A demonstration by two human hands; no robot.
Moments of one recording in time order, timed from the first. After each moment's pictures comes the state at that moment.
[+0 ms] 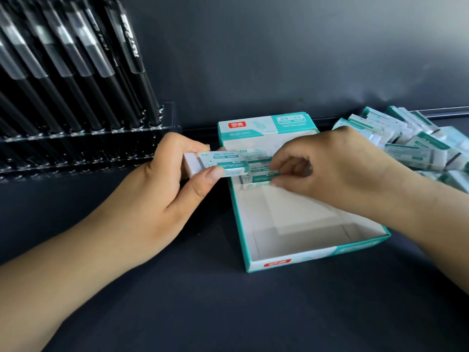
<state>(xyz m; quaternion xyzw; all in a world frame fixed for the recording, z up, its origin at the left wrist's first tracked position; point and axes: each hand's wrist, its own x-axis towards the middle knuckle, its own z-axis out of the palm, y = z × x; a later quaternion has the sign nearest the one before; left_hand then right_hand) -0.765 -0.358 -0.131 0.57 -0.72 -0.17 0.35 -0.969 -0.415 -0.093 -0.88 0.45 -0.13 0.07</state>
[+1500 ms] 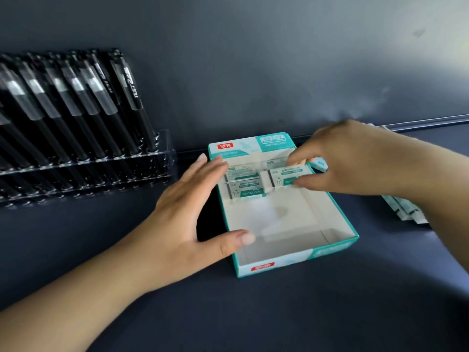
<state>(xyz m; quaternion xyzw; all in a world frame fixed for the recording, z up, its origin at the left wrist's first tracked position) -0.779 -0.352 -0.127 0.51 -0.78 -0.24 0.28 -0.994 -0.415 -0.051 -0.88 0.47 0.02 -0.03</state>
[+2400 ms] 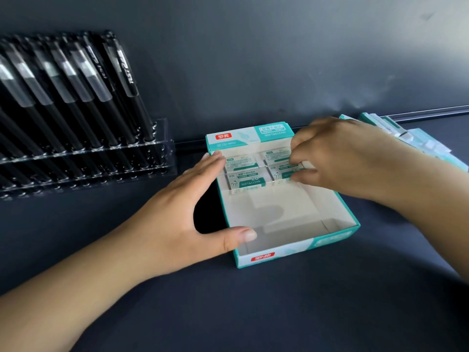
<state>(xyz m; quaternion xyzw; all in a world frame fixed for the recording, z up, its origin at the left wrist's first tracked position) -0.781 -0.351 -0.116 0.54 -0.76 -0.27 0.24 -0.994 -0.424 -0.075 -0.89 0.43 0.06 -0.15</state>
